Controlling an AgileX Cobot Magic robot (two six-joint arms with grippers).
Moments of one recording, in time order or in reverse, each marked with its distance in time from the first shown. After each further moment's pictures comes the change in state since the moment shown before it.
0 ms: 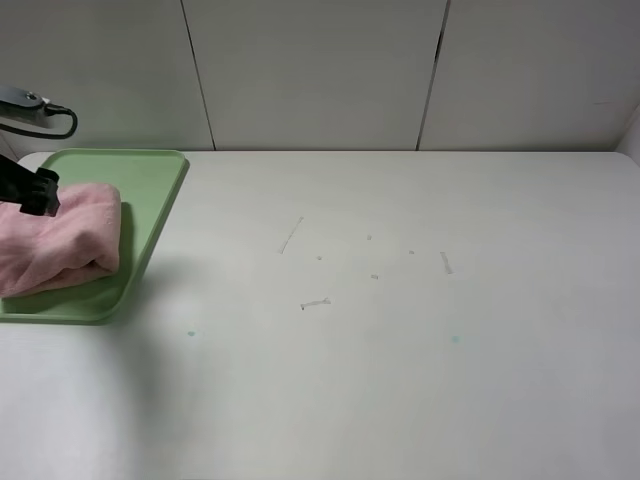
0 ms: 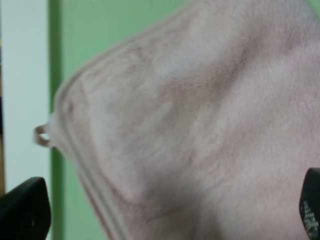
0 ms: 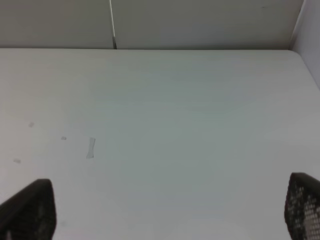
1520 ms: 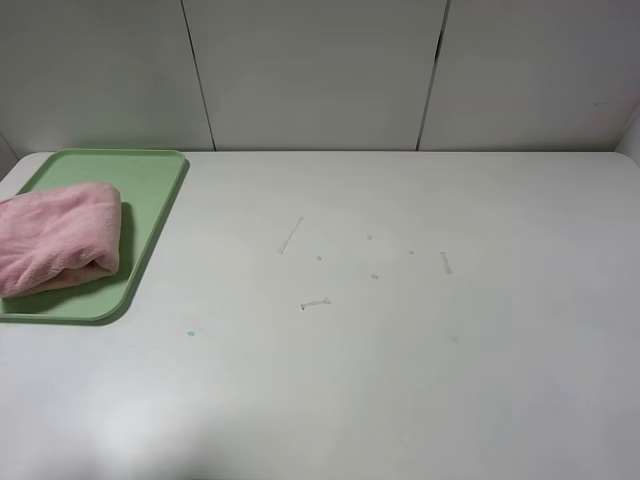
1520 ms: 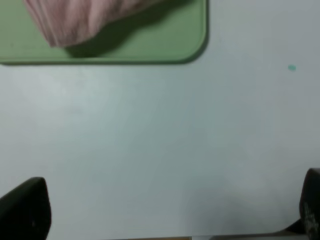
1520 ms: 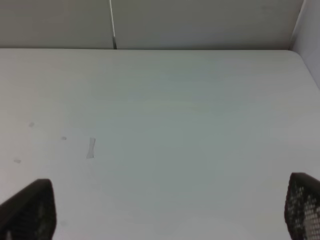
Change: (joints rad) left arm -0.304 -0.848 0.144 -0.374 0.771 -0.003; right arm 0.000 0.000 0.000 0.000 0.000 0.000
